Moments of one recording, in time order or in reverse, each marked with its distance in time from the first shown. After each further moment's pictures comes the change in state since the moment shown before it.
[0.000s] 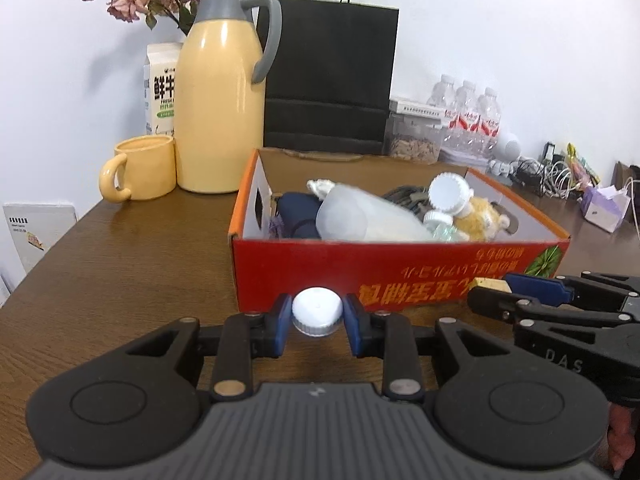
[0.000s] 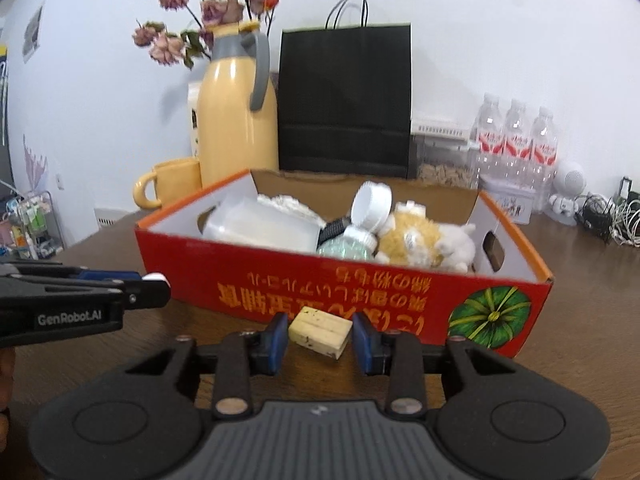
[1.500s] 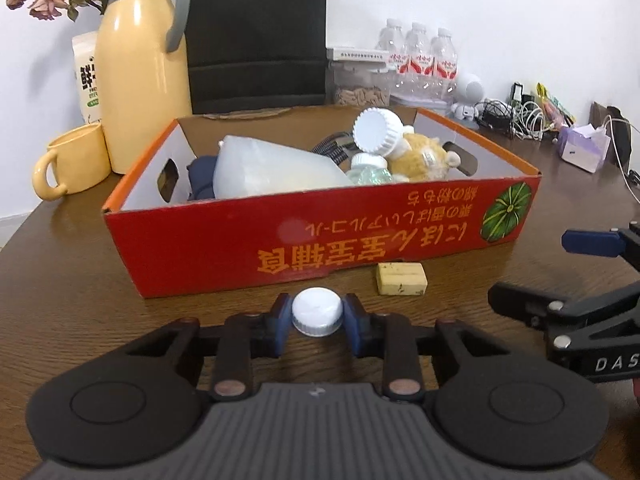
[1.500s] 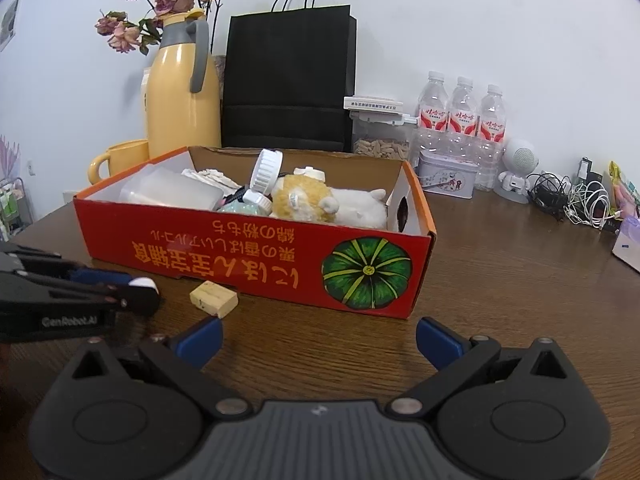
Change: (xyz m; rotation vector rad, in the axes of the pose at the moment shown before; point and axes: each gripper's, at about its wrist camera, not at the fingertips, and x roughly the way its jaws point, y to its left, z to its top) left arm 0.037 -0.056 -0.016 0.119 0.106 -0.054; right arm -0.016 -0.065 -0.021 -0.006 0.068 -0.088
